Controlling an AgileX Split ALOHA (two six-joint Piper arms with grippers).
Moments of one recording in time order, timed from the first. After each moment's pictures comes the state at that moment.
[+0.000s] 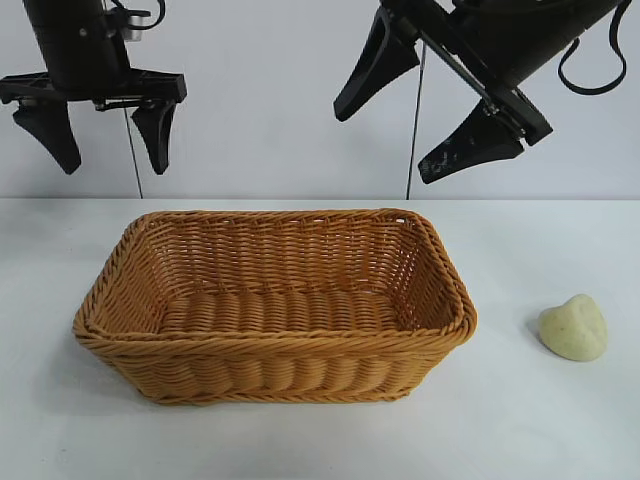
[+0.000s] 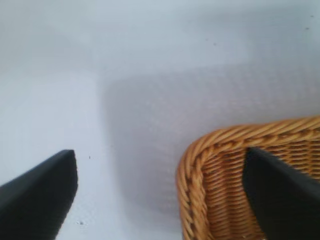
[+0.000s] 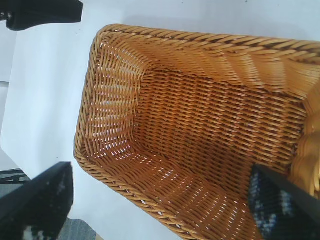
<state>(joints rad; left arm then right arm) -0.23 2.15 -1.94 -0.04 1.21 -0.14 0.23 1.73 -1.28 0.78 0.84 -0.28</state>
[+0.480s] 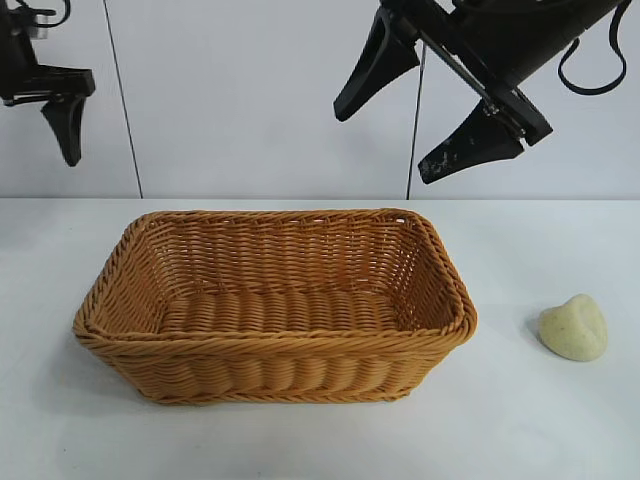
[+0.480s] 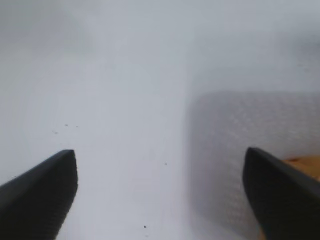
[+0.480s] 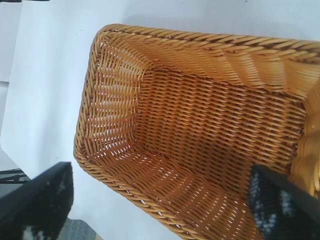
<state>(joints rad) -0.01 2.14 -1.93 -0.05 1.21 -0.09 0.23 1.73 -1.28 0.78 0.84 -0.28</state>
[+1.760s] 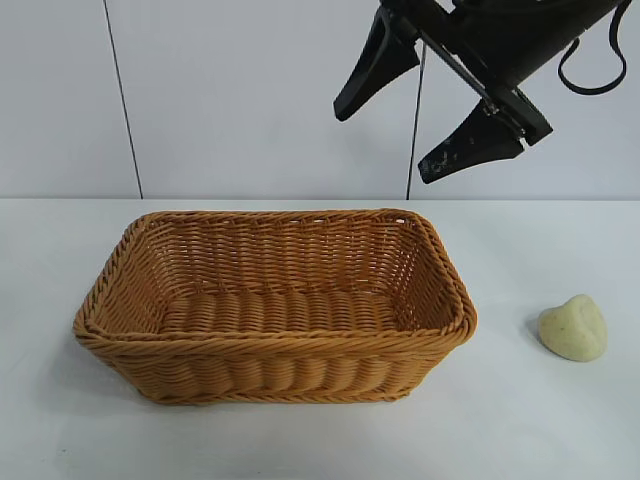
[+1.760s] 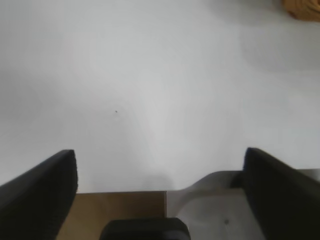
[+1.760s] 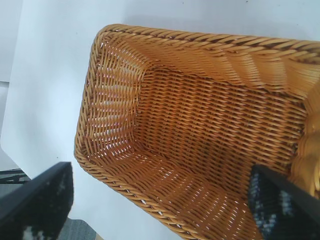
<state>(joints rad) 0.00 0.77 -0.64 -0.06 1.10 0.02 0.23 1.73 -1.28 0.78 0.84 -0.28</state>
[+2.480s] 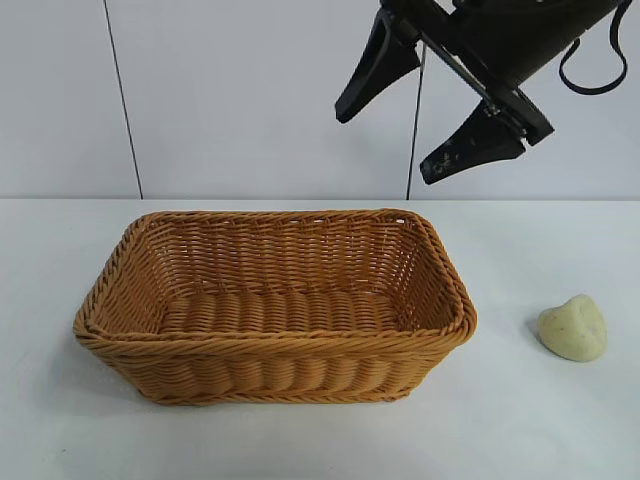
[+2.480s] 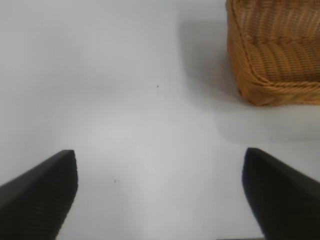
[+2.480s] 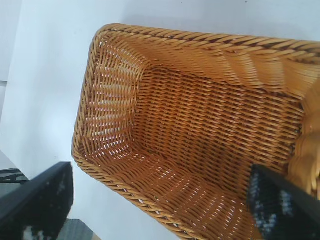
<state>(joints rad) 0.00 0.06 -0.49 -0.07 1.07 0.02 0.23 1.73 -1.28 0.74 0.83 -0.28</state>
